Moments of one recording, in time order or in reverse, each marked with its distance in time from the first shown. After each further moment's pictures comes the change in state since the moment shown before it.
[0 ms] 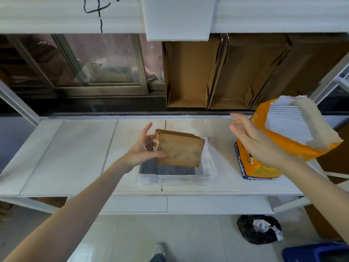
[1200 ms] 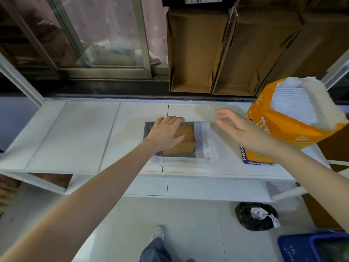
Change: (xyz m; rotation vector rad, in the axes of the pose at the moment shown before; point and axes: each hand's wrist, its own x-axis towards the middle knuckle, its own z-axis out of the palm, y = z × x) left_hand 0.014 -0.006 0.054 1.094 0.108 0.435; right_hand -0.014 -0.005 0.030 -0.042 -0.125 -0.084
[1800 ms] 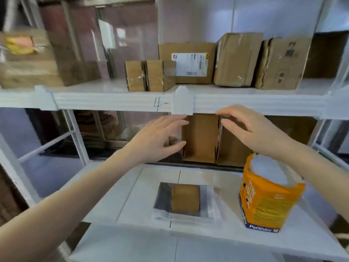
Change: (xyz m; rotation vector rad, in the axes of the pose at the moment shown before) left_hand -0.137 0.110 -0.259 0.216 0.472 0.190; right_hand -0.129 -0.163 -0.132 -0.355 0.371 -0.562
